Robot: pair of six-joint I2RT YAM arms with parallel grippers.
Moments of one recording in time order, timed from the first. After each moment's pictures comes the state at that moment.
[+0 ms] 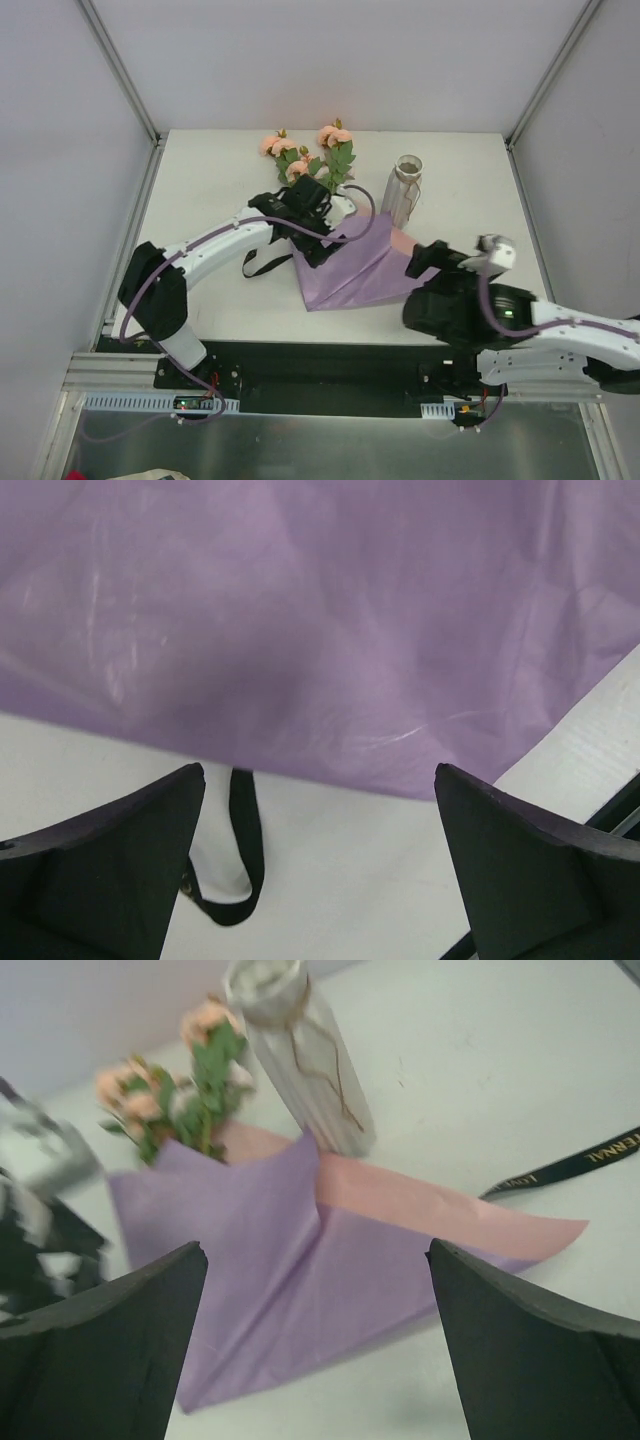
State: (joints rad) left arm -0.70 1.59 1.29 -0.72 0.12 0.25; right arm 1.44 0.98 1.04 -1.41 1.35 1.57
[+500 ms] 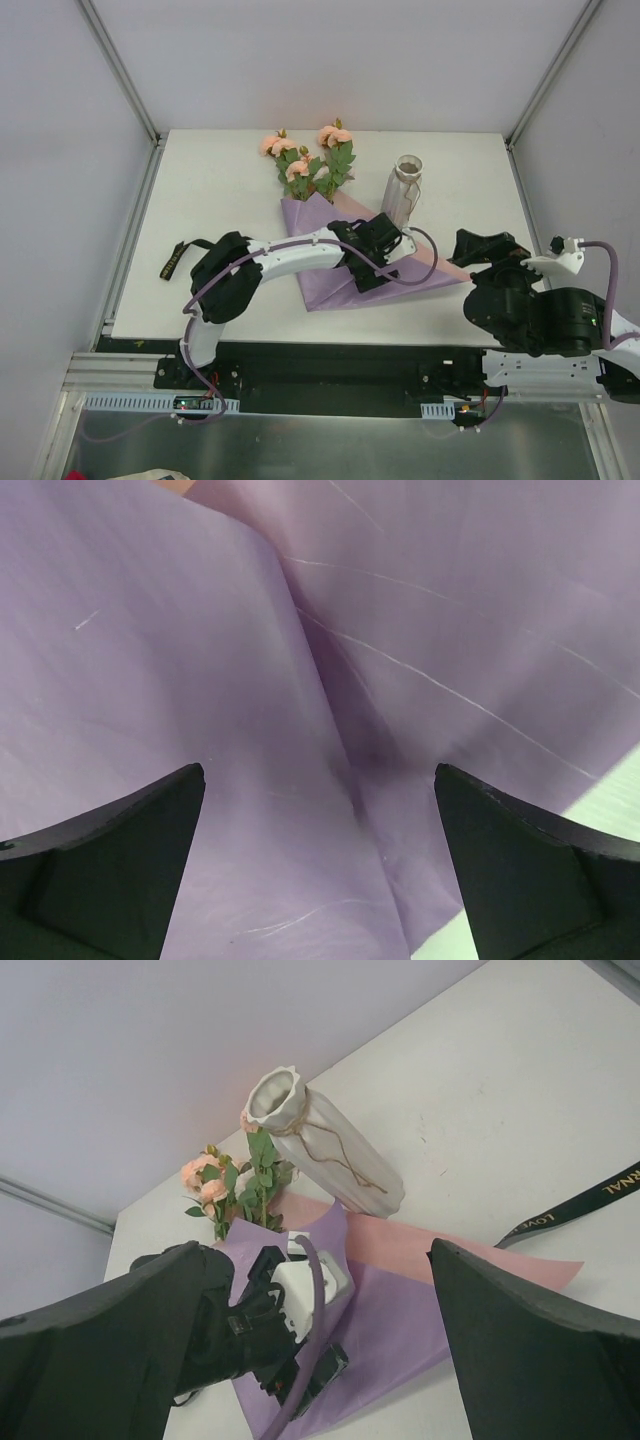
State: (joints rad) left arm -1.02 1.99 1.56 -0.62 -0.04 0.23; right arm 1.44 0.64 1.17 -1.44 1.46 1.51
